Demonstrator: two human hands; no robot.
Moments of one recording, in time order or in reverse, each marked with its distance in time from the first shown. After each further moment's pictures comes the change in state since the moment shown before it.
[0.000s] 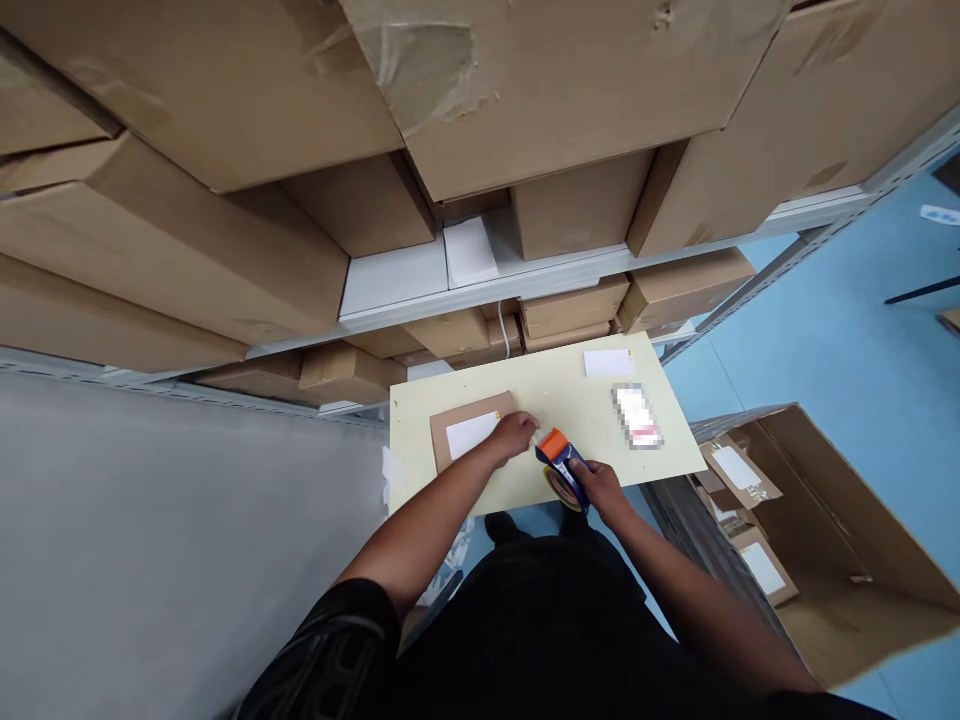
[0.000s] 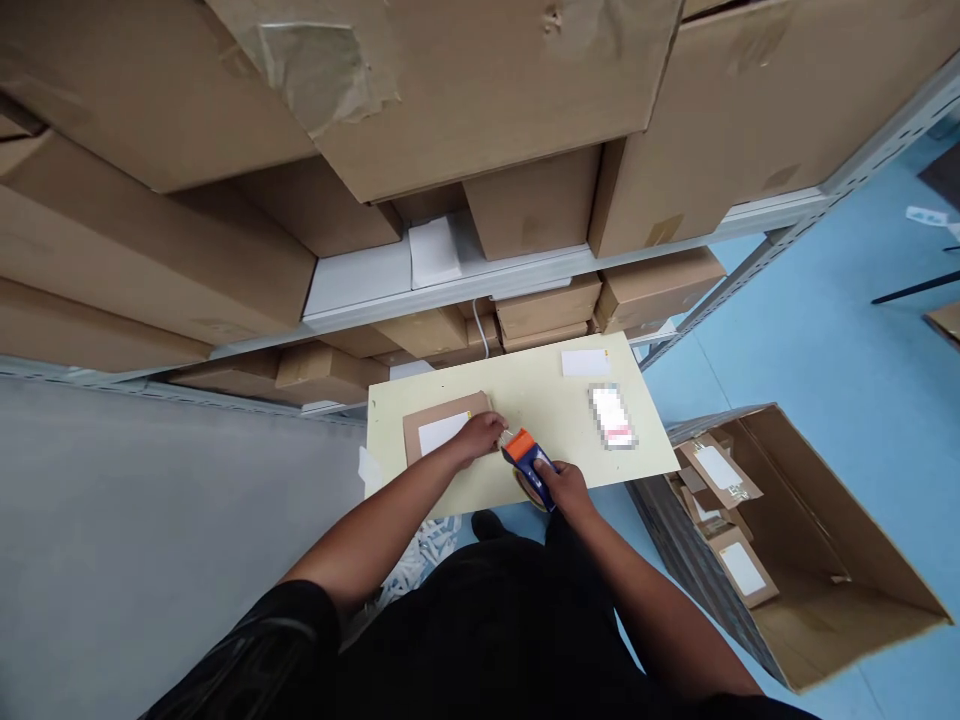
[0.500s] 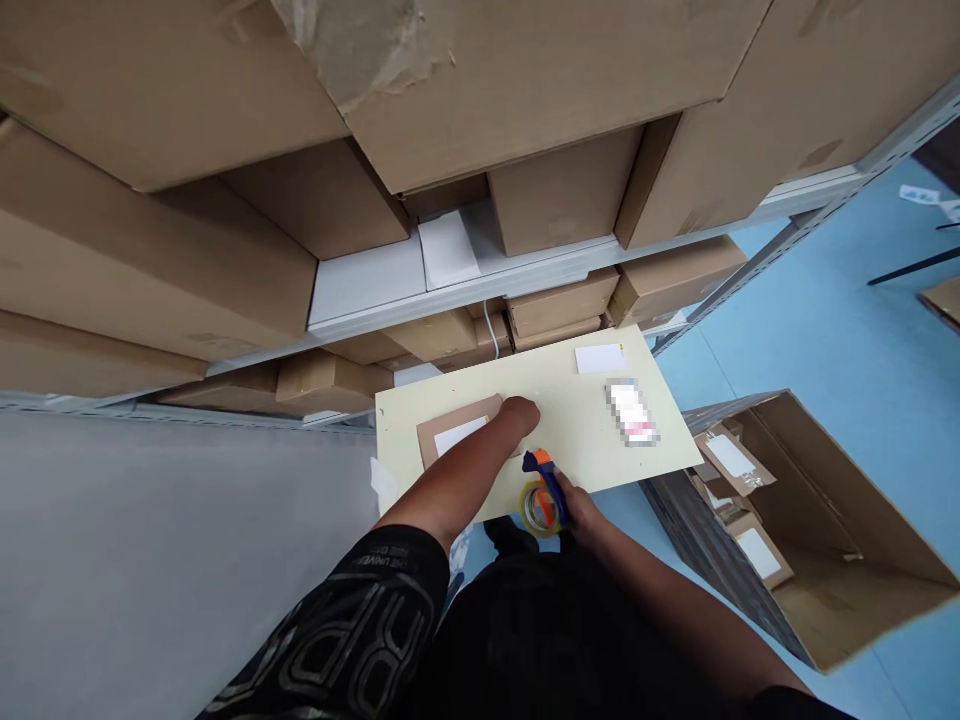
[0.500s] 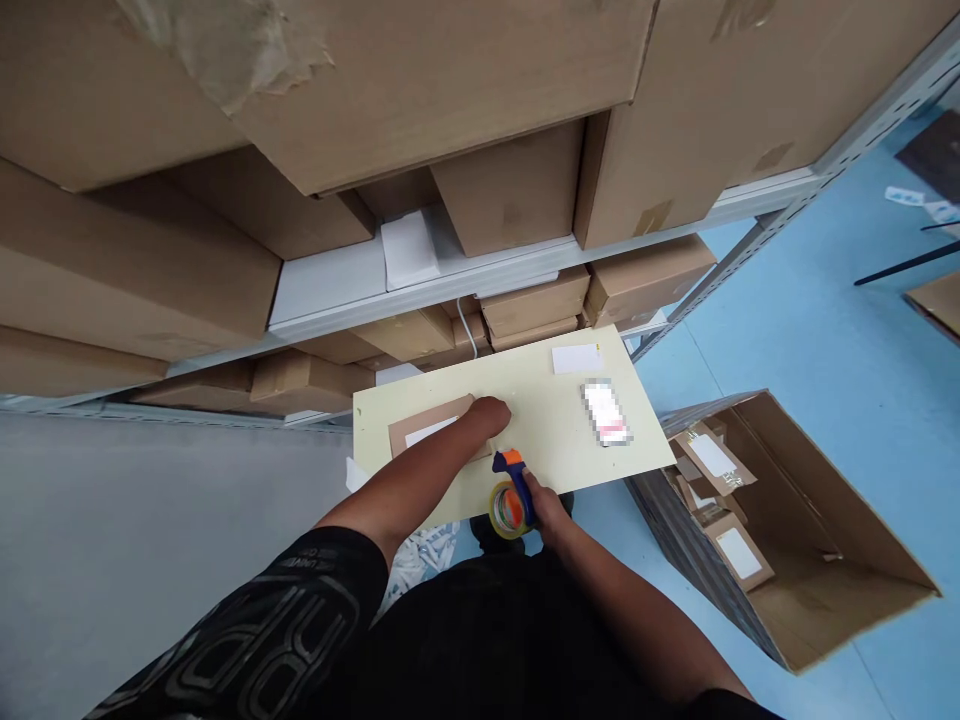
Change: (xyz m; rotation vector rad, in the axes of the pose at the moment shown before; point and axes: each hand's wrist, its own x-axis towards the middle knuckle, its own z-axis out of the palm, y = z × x) left_hand 0.103 0.009 0.018 0.512 -0.194 0.012; right_hand 0.006 0.042 0.052 0.434 -0.060 0.548
